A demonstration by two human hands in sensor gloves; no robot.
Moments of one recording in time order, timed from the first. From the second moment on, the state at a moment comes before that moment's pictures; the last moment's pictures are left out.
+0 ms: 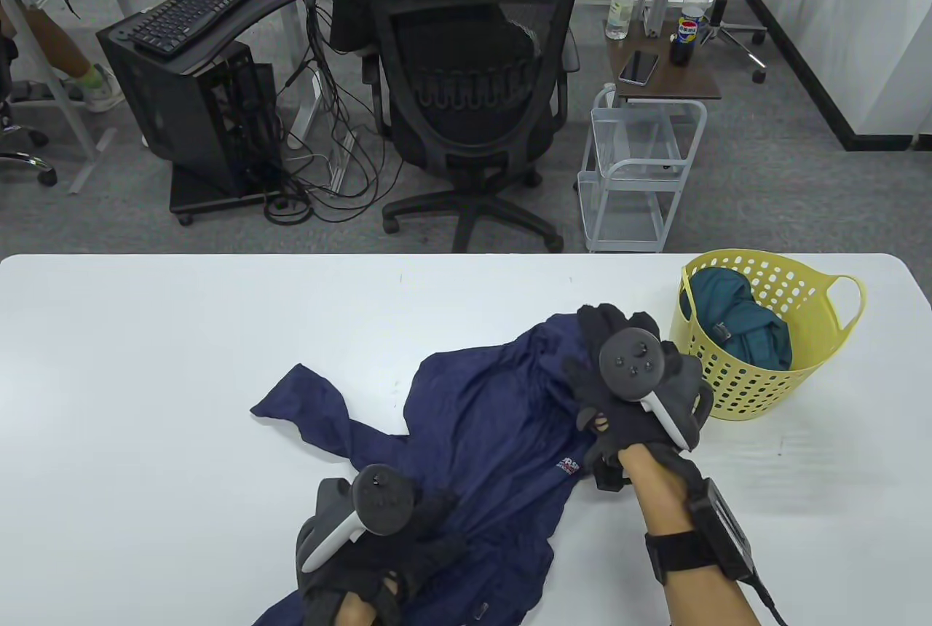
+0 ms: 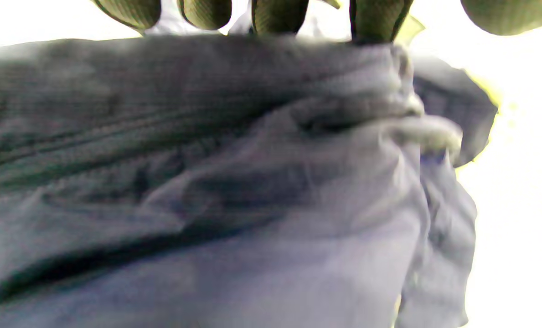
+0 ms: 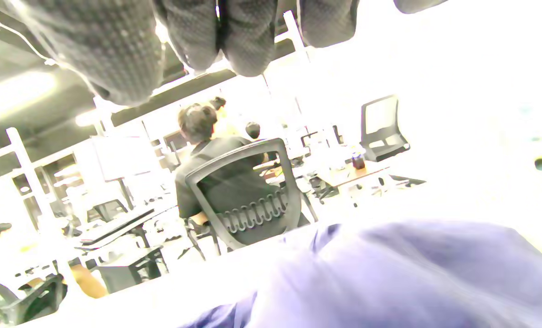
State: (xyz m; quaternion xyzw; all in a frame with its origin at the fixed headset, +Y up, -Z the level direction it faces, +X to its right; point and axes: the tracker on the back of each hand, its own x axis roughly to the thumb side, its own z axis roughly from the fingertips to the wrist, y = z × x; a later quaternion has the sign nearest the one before) left_hand -0.154 -0.712 -0.270 -0.21 -0.06 0.25 0.94; right_hand 0.165 -0.631 -0.362 -0.03 -0.11 0.97 0.23
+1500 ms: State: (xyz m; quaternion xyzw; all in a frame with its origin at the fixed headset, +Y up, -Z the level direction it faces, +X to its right) left_hand -0.186 -0.765 -0.308 -0.28 0.07 0.07 0.95; right_hand 0.248 -0.758 -0.311 -0.06 0.17 0.98 0.11
